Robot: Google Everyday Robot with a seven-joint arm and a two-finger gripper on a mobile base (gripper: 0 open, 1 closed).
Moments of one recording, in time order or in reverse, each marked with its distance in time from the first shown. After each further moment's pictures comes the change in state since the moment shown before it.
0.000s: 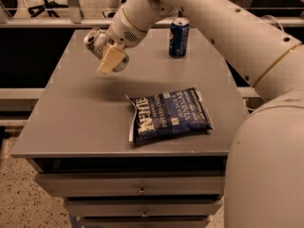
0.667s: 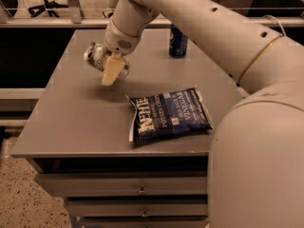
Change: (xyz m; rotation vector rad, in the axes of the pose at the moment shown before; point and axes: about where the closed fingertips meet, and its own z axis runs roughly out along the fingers) arm 0.022 0.014 0.021 -0.060 0.194 -0.067
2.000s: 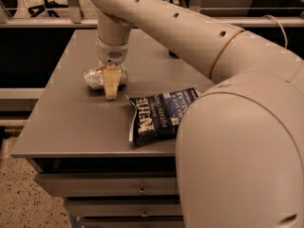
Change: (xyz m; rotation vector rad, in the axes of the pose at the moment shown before) arm 0.014 0.007 0.040 -0.082 0.234 -0.097
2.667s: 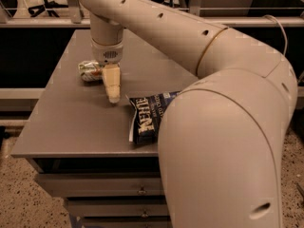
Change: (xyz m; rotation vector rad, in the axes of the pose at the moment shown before) arm 0.002 -0.003 0.007 -0.031 0.094 -0.048
